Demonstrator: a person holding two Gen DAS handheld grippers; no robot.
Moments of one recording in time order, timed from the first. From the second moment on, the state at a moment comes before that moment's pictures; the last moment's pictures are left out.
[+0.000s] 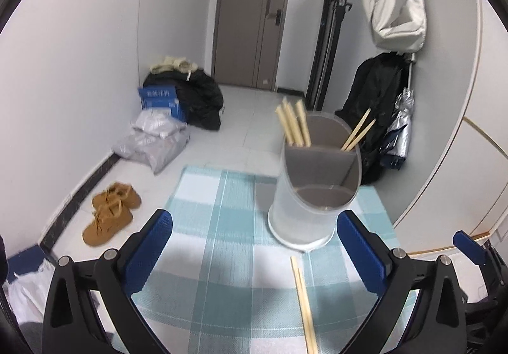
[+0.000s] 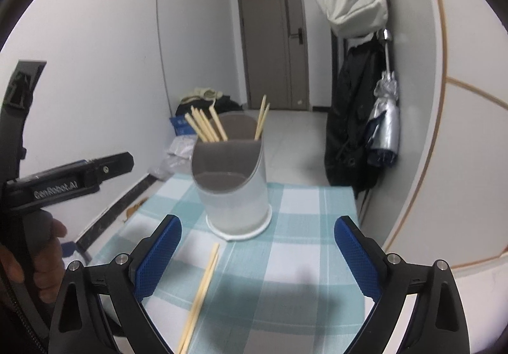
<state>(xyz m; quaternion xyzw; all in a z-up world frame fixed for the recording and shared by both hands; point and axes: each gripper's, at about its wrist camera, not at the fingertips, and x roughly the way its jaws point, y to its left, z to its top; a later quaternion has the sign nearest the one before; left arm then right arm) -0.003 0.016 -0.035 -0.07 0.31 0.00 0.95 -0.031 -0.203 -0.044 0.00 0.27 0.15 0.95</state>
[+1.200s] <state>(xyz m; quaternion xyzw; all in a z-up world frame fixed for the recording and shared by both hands) 0.021 0.087 -0.074 -0.14 0.38 0.02 0.91 0.039 -0.130 -0.157 -0.09 0.50 0.17 0.84</state>
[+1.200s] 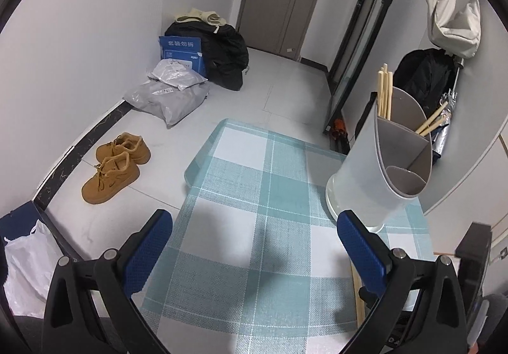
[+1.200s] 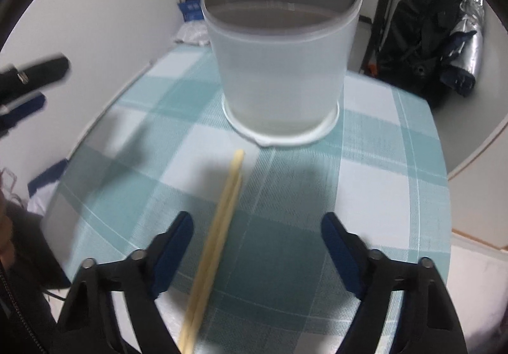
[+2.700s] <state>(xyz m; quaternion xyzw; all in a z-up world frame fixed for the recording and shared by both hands) 0.023 0.105 -0.084 -0.19 0.41 0.05 0.89 0.042 -0.097 -0.160 -0.19 0.54 0.24 0.78</state>
